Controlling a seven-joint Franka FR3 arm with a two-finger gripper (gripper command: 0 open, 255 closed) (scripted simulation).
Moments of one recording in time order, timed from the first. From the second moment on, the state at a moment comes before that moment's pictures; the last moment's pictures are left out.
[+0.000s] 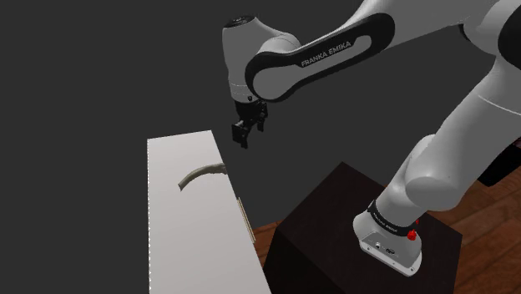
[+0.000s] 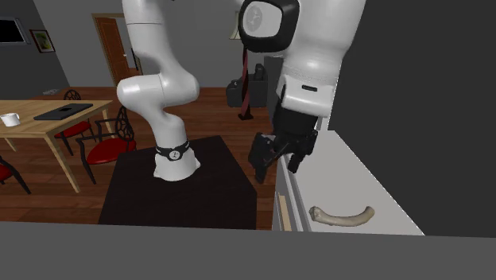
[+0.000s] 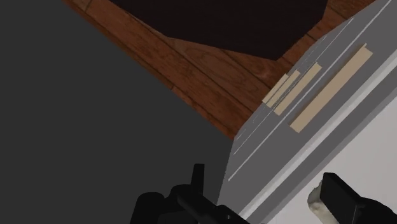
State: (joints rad) arm 0.10 -0.04 0.36 -2.18 -0.12 2.00 0.33
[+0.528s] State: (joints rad) arm 0.17 0.27 0.40 -1.96 -0.23 2.02 0.45
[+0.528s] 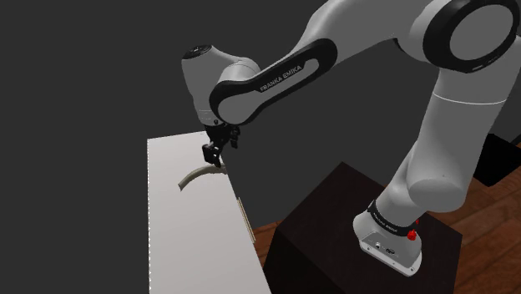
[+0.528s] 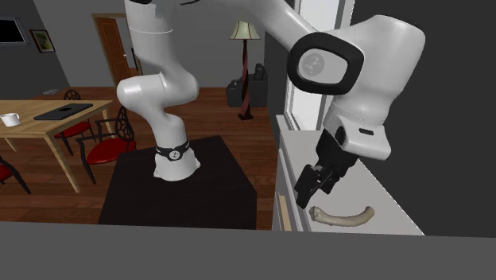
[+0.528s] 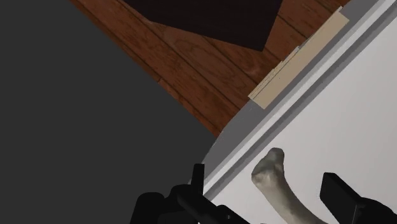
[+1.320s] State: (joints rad) arm 0.21 0.40 0.39 -1.92 -0.28 2.09 0.49
